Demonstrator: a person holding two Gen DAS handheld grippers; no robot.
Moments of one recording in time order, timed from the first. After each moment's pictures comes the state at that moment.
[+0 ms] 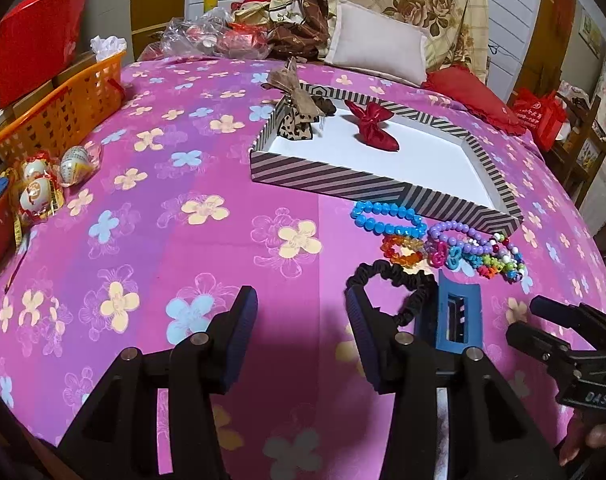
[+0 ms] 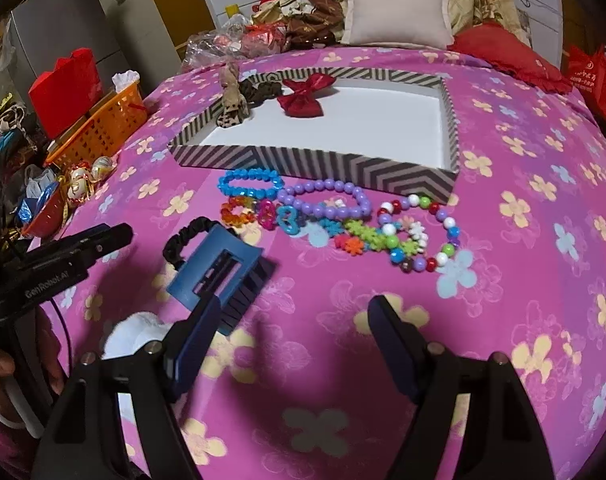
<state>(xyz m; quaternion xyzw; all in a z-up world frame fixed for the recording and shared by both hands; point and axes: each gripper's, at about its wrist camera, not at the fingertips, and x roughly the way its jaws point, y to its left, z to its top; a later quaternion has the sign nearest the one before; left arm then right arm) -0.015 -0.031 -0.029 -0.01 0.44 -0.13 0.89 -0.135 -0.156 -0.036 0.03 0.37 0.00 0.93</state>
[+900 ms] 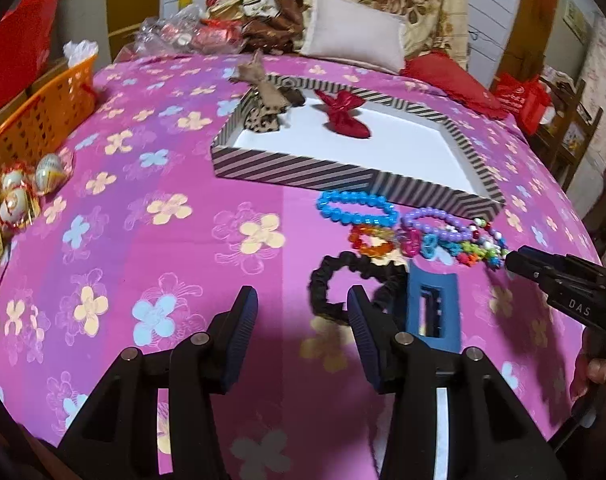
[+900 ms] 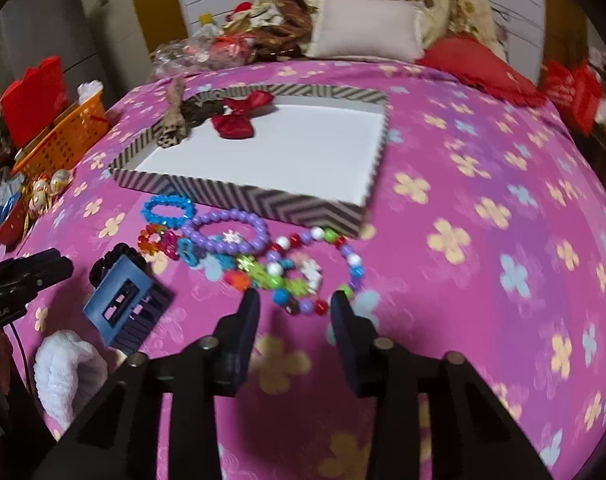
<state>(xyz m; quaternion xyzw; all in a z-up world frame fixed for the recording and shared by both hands) -0.013 -0.050 -0.033 0.00 0.45 -0.16 0.88 -0.115 -0.213 -0.026 0.00 0.36 -0.04 0.93</state>
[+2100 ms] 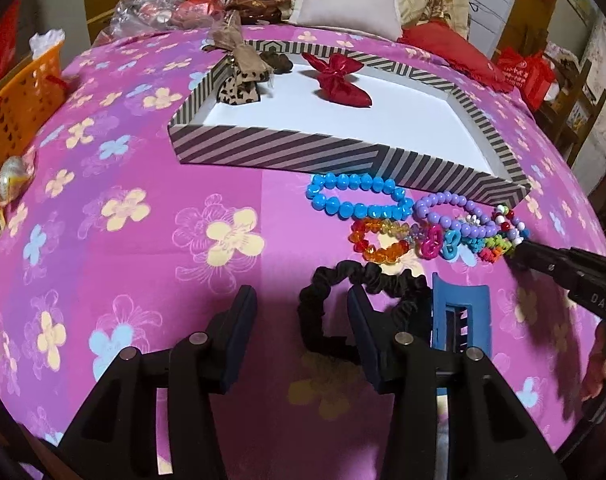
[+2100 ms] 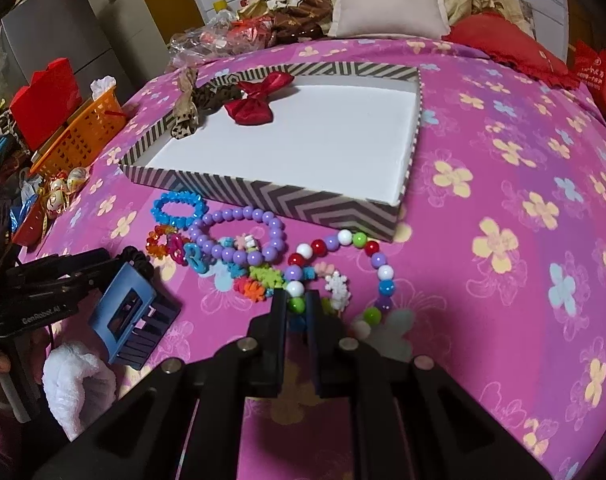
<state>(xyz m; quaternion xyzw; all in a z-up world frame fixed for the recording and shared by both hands) 0.022 -0.079 -0.063 0.03 0.49 -0.17 0.85 -0.089 -0.229 -0.038 0.04 0.39 0.02 0.92</state>
